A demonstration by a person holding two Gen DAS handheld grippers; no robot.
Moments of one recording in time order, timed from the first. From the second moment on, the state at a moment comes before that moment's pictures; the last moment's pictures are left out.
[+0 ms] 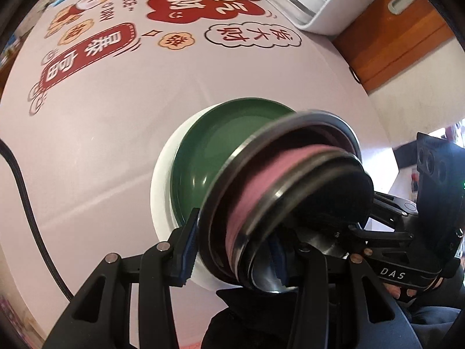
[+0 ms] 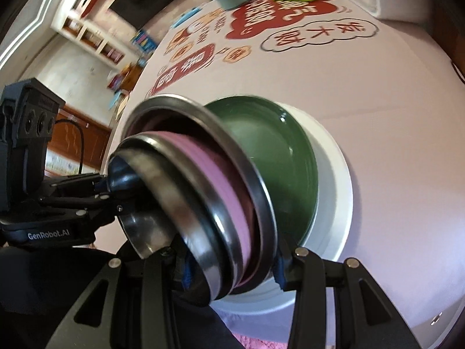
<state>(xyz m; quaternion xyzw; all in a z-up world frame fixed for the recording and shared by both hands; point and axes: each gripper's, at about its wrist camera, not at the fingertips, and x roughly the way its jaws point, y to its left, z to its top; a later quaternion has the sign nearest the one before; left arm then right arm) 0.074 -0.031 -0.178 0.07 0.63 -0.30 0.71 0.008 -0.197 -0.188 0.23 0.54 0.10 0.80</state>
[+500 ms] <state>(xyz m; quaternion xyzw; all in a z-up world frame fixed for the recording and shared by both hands) 0.099 -0.051 -0.183 0.08 0.61 -0.36 0.70 0.009 -0.212 -0.175 0.27 0.50 -0.01 0.82</state>
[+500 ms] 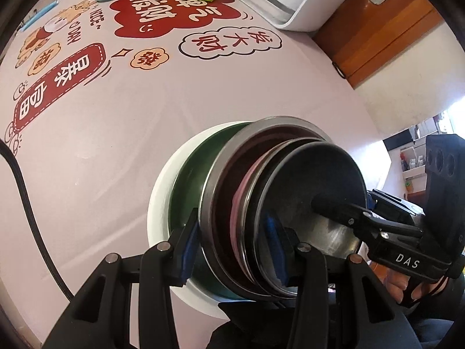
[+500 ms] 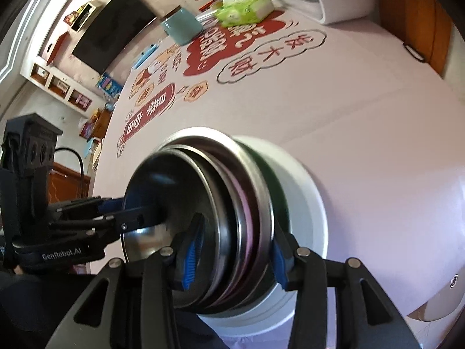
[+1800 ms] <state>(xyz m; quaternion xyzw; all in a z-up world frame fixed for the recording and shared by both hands) -0.015 0.019 -0.123 -0.07 0.53 -0.17 0.83 -0.043 -0.198 -0.106 0.13 0.46 0.09 0.87</state>
